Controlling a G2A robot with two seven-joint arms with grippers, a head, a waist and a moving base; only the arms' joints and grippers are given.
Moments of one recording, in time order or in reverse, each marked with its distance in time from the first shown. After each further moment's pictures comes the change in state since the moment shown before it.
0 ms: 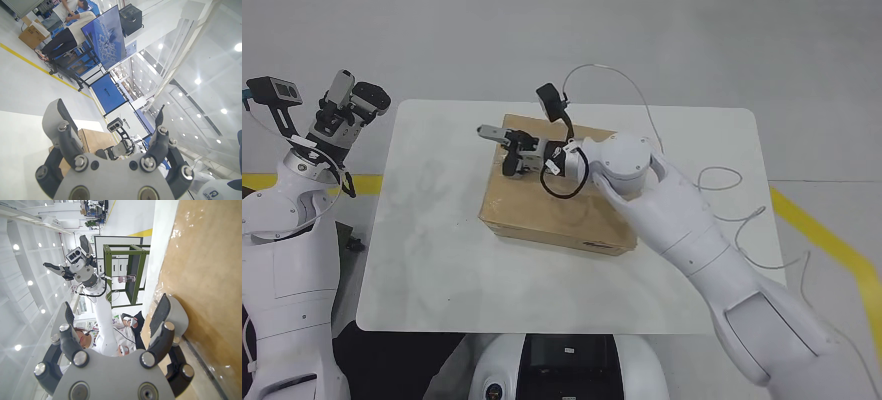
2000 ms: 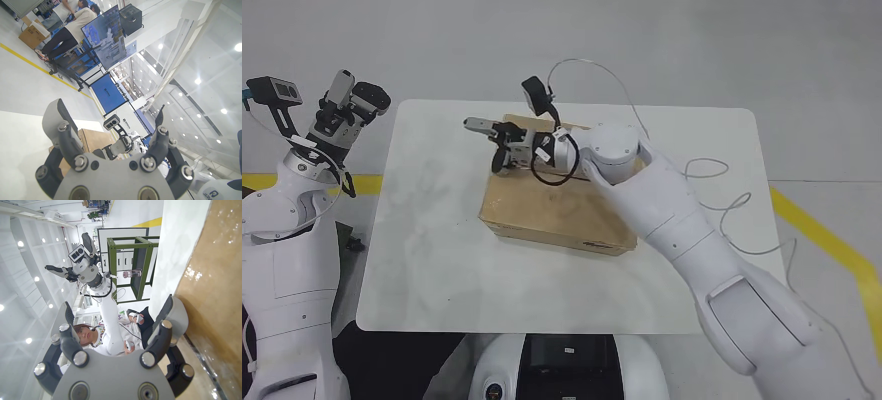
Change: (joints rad) left arm 0.000 0.000 0.000 0.000 0.000 0.000 0.000; right arm 0.080 -0.099 0.016 0.186 0.033 -0.041 0.100
